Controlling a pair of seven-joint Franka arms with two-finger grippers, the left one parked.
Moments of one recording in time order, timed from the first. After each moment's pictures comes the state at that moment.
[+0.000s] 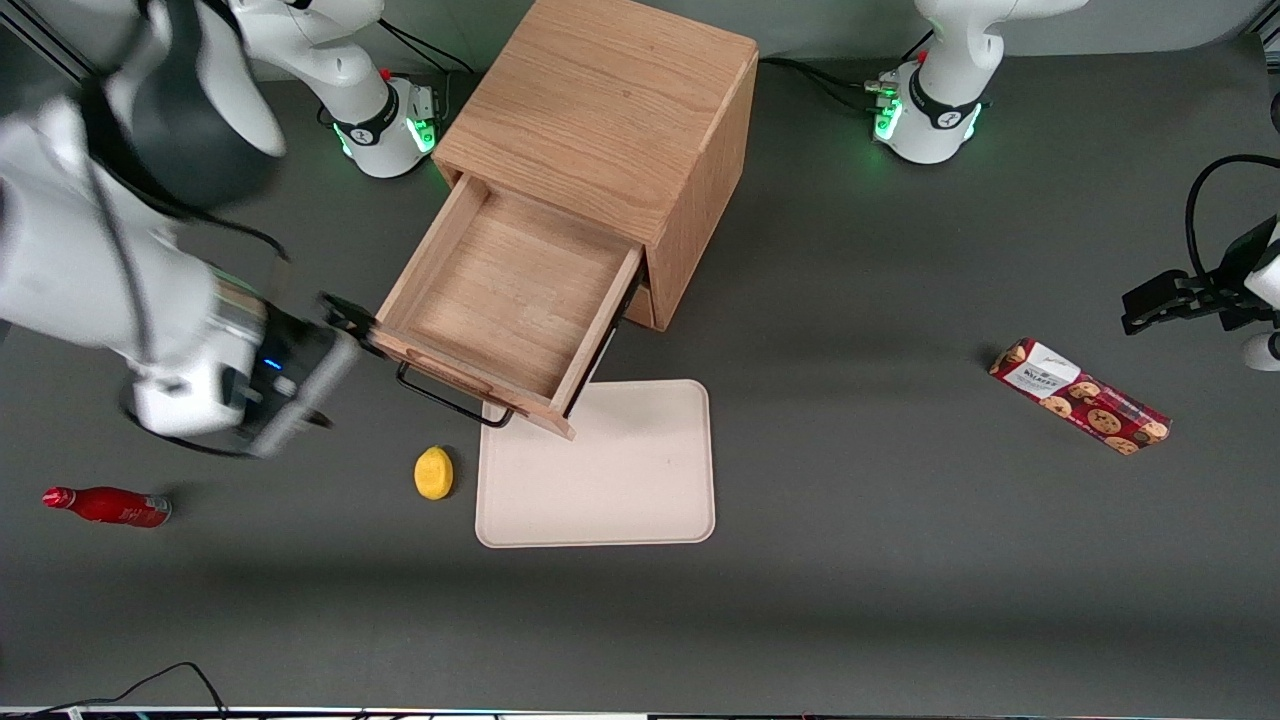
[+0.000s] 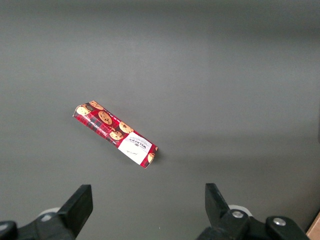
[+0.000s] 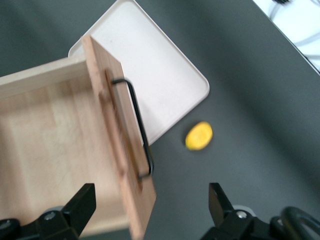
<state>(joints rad) 0.29 0.29 -0.09 -1.28 0.18 1.57 -0.60</state>
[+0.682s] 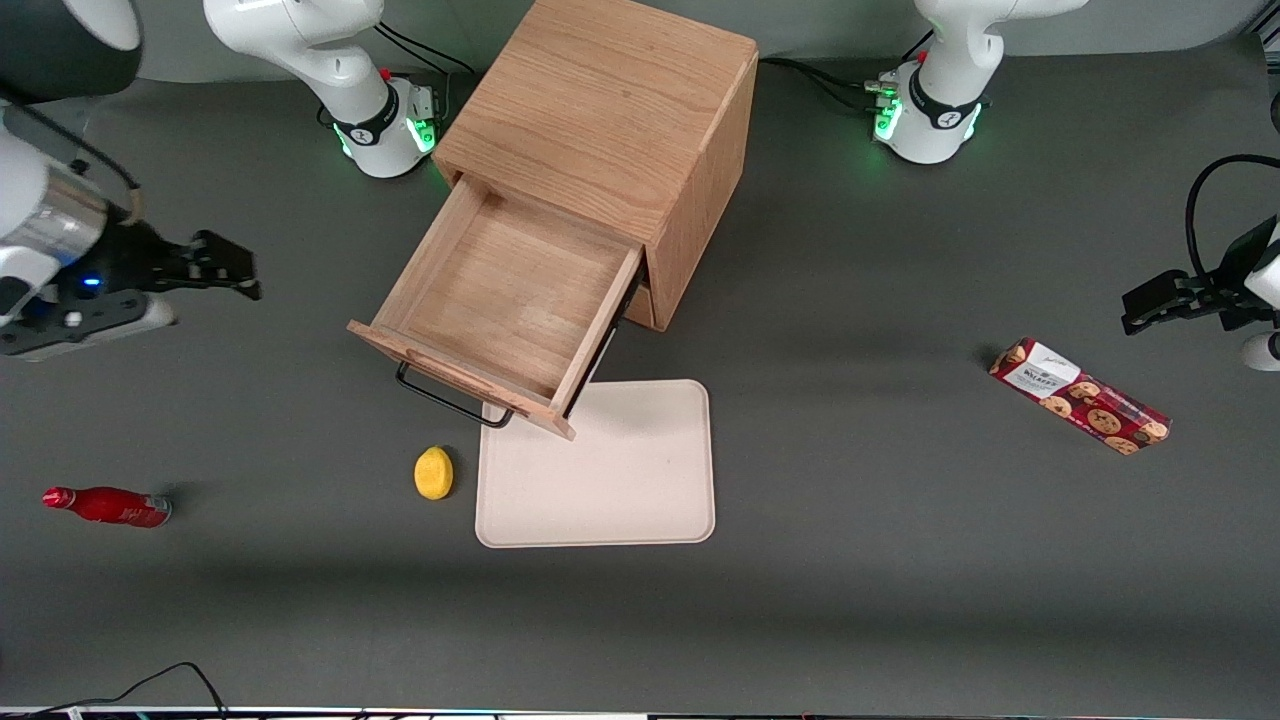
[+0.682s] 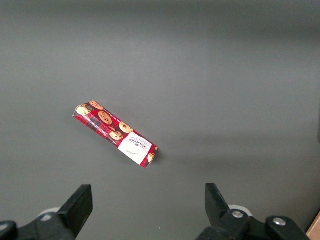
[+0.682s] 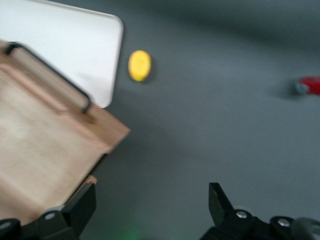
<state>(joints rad) 0.17 0.04 -0.11 -1.56 0.02 1.55 -0.13</state>
